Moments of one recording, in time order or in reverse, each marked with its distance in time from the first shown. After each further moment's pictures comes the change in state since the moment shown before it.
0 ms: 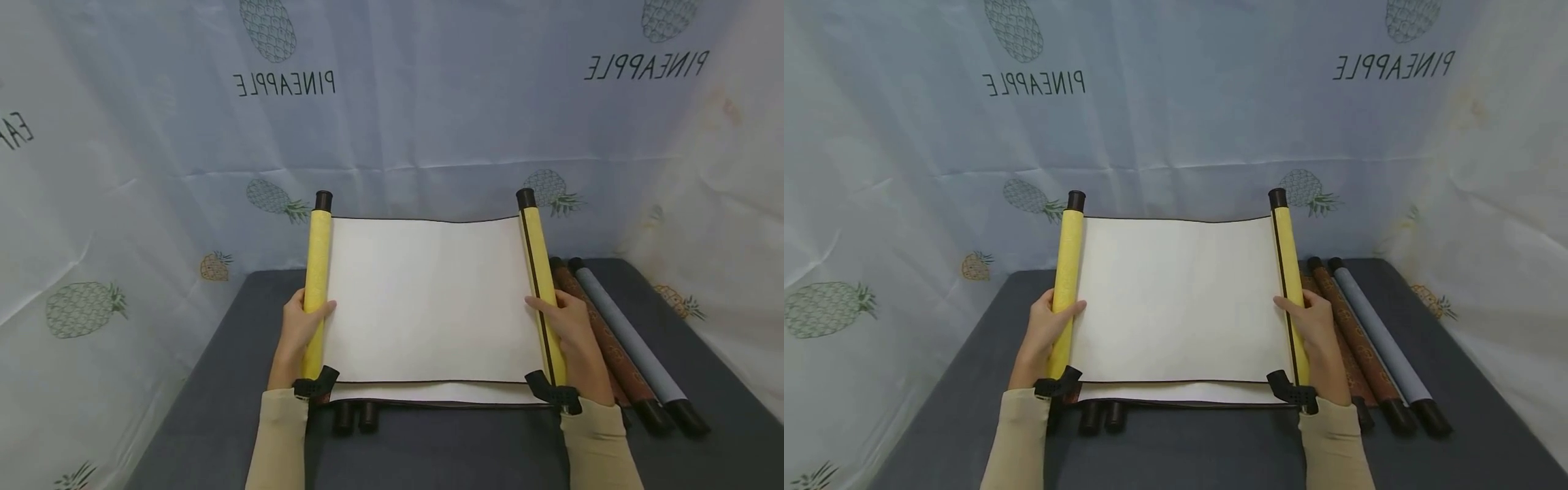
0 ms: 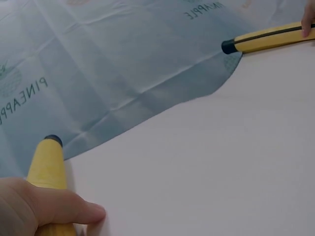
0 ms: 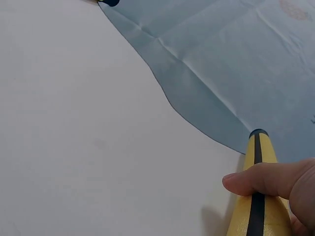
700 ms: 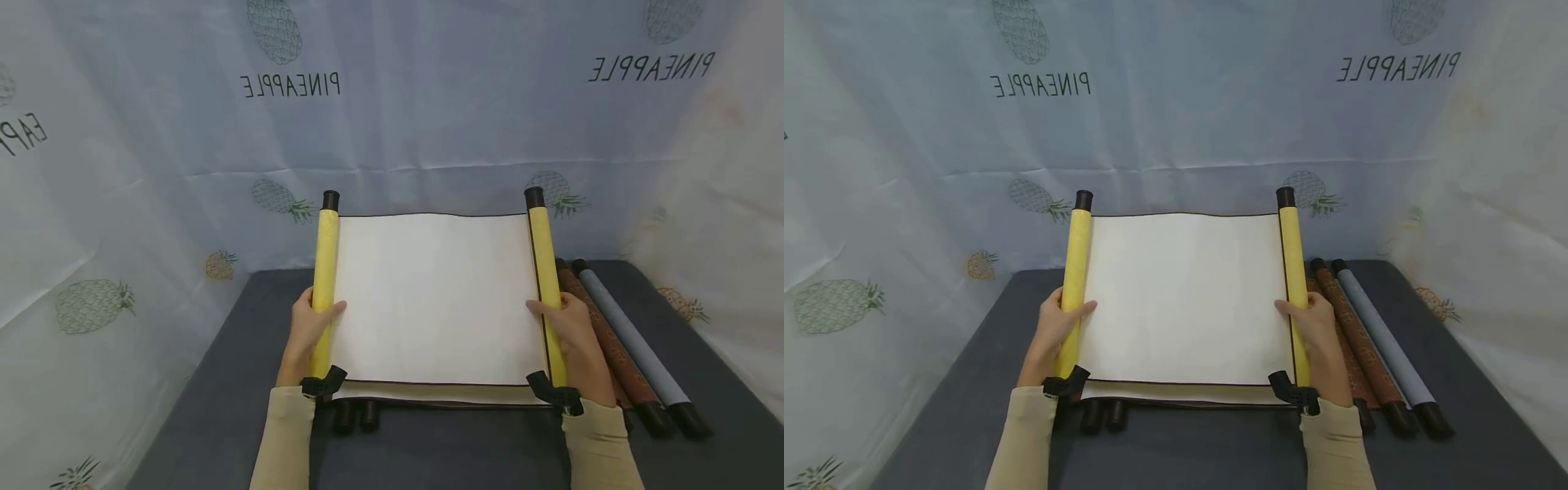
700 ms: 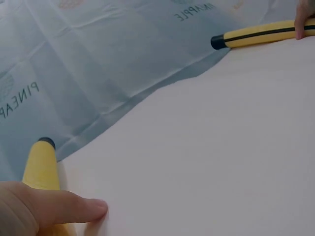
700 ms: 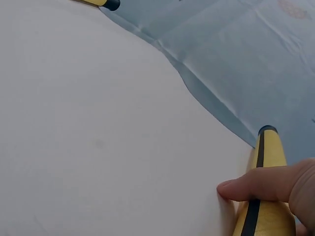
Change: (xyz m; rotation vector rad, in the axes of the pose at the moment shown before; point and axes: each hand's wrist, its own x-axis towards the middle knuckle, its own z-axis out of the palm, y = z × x) left_hand -0.004 0.003 0.005 -0.028 -0.018 -0.017; right_hand -0.001 0.000 0.004 0.006 -0.017 0.045
